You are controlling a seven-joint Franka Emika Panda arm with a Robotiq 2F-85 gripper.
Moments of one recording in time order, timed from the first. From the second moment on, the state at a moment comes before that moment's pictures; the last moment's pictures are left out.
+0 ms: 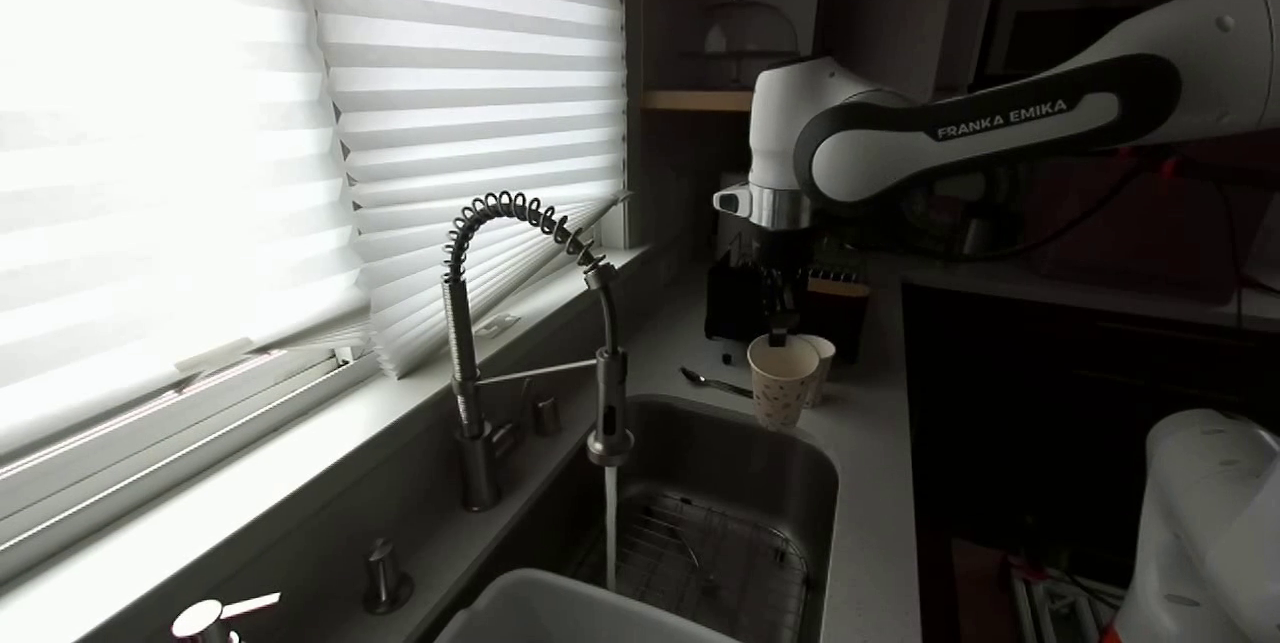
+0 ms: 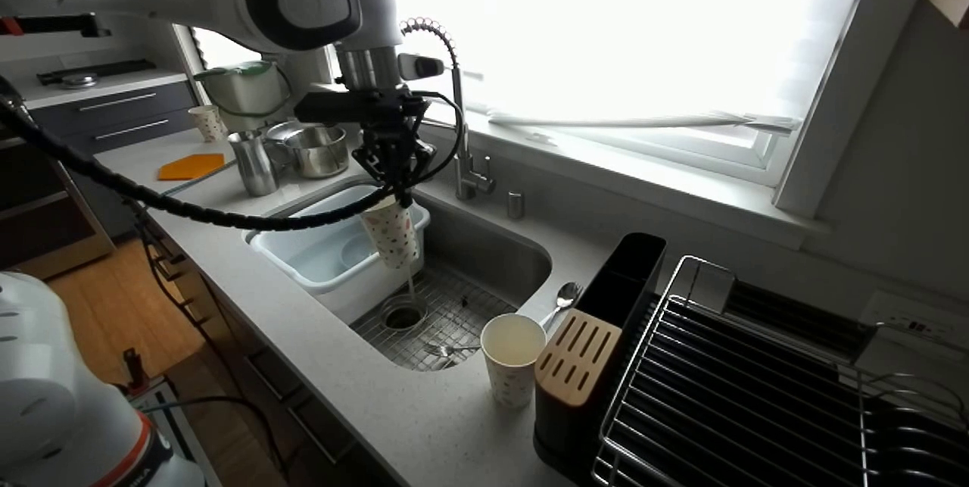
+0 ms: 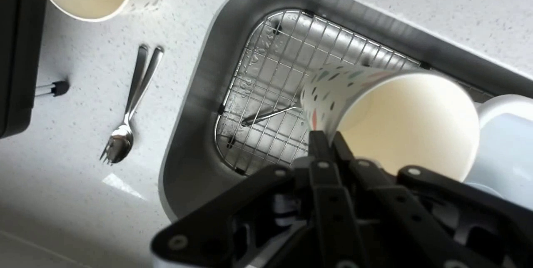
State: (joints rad) arm -0.03 -0.37 -0.15 -2.20 -0.18 1.86 -0.54
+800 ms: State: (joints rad) arm -0.01 -0.31 -0.15 -2.20 -0.05 2.01 -0.54
